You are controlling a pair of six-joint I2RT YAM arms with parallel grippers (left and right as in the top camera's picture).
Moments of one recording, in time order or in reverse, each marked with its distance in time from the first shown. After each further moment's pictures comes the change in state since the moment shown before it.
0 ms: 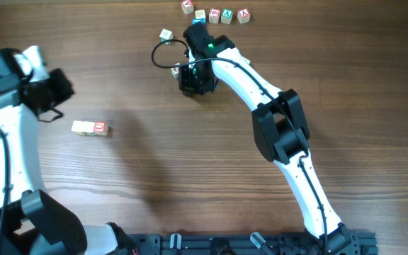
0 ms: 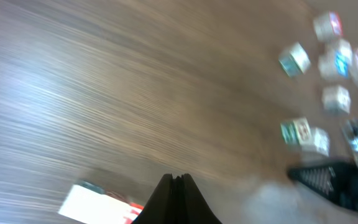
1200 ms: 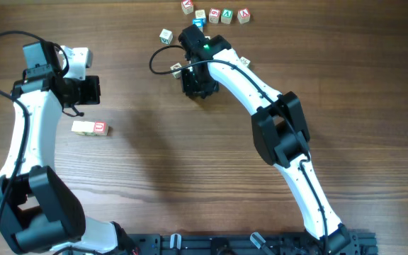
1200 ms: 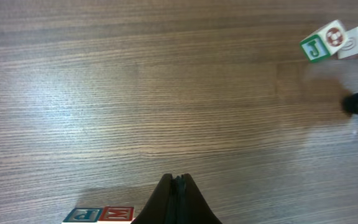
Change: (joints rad) left arm -0.133 0.102 0.000 -0.007 -0.077 0.348; right arm 0.023 -0.040 -0.014 -0.076 0.209 -0.068
